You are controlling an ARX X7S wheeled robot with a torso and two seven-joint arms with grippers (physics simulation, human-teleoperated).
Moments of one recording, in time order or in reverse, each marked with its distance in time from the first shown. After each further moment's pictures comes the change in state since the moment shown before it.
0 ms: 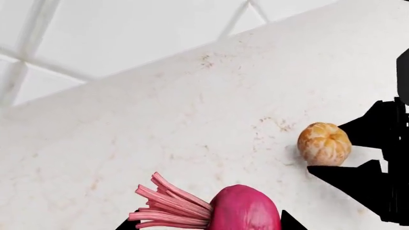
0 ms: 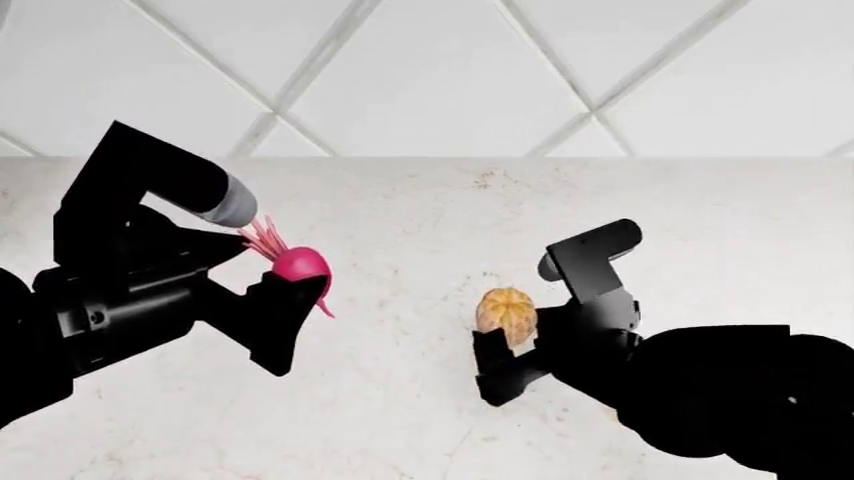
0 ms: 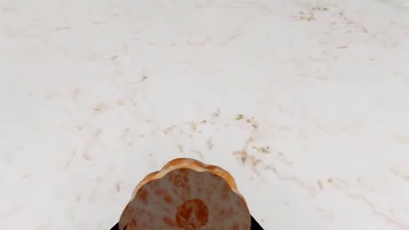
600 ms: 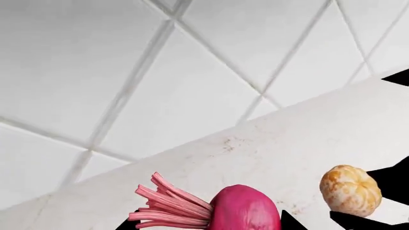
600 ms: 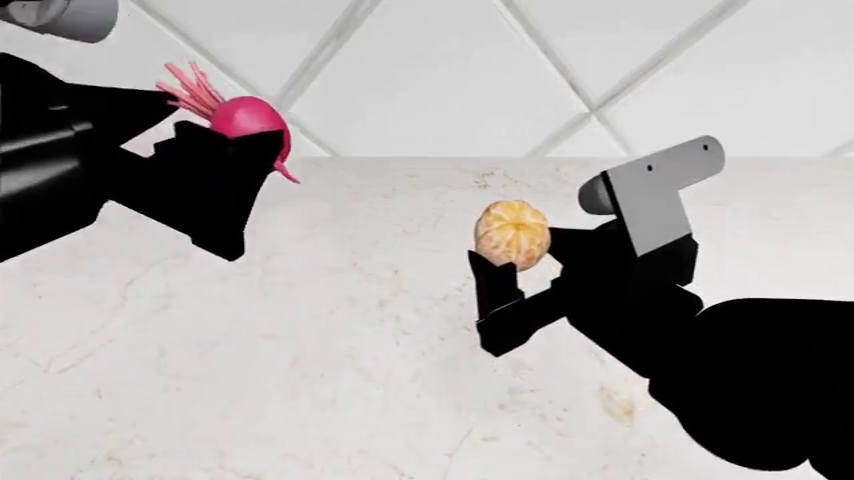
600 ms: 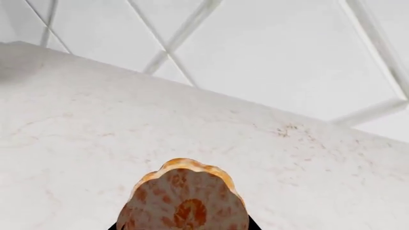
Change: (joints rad) left arm -0.331 -0.029 0.015 -0.025 -0.184 0.072 -0.174; right arm 0.101 0.032 0.131 -0.218 0.221 -0.061 0.199
